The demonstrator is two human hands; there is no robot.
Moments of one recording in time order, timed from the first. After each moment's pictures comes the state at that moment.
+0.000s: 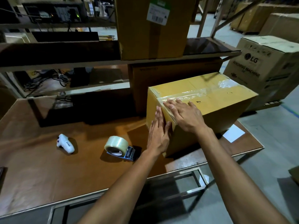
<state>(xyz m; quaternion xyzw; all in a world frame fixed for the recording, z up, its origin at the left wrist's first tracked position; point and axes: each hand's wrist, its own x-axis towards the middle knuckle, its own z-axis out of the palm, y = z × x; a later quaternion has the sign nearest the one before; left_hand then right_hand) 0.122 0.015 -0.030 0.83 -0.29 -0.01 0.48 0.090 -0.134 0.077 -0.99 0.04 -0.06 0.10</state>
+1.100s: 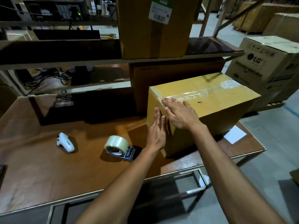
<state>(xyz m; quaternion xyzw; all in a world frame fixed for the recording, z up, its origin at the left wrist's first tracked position) 0.132 0.012 -0.021 0.80 -0.22 -0.08 0.55 0.114 -0.122 0.078 -1.00 0.04 -0.03 0.09</state>
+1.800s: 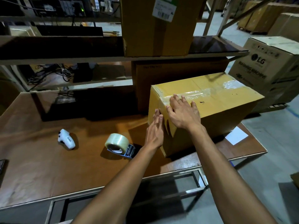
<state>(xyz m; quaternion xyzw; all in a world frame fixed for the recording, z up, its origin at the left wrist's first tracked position) 0.135 0.018 -0.022 0.80 -0.17 -0.11 0.57 0.118 -0.117 0.070 -0.99 0.13 -0.04 0.06</state>
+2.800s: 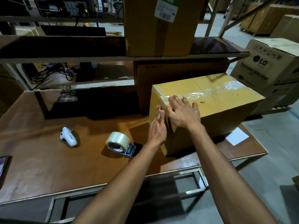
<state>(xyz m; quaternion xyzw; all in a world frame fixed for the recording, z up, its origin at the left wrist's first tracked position) 0.129 0.010 -0.005 0.80 -0.16 -0.10 0.56 0.115 -0.114 0.073 -0.99 0.14 -0.03 0.05</state>
